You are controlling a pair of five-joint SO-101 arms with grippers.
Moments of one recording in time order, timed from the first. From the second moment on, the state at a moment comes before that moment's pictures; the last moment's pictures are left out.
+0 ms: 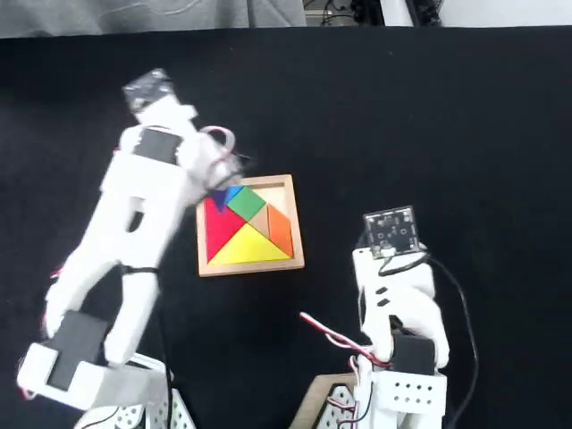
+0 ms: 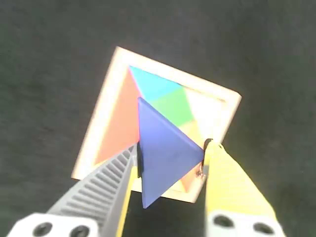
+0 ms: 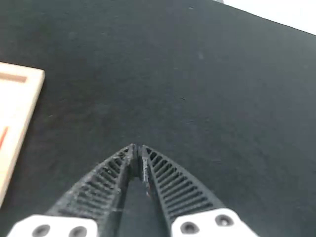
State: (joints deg) left arm 12.8 -3.5 9.1 72.6 43.7; right arm 7.2 -103.1 96.6 45.2 18.4
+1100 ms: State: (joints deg) left arm 20.7 27.4 -8.5 61.3 60.0; right arm 12.7 -103.1 96.6 42.8 11.9
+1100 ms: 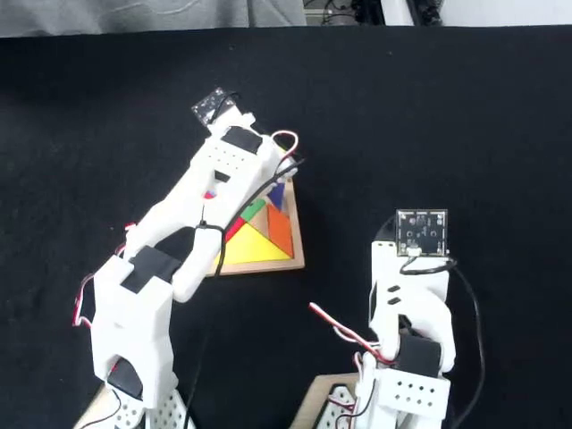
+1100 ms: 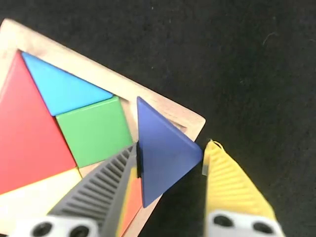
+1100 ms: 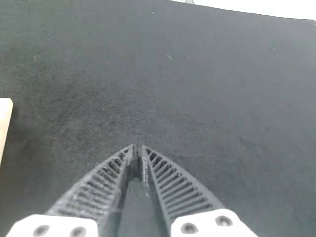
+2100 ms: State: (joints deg) left arm 22.6 28.4 -18.3 61.8 56.0; right arm 11.6 -103.1 96.6 42.8 11.8
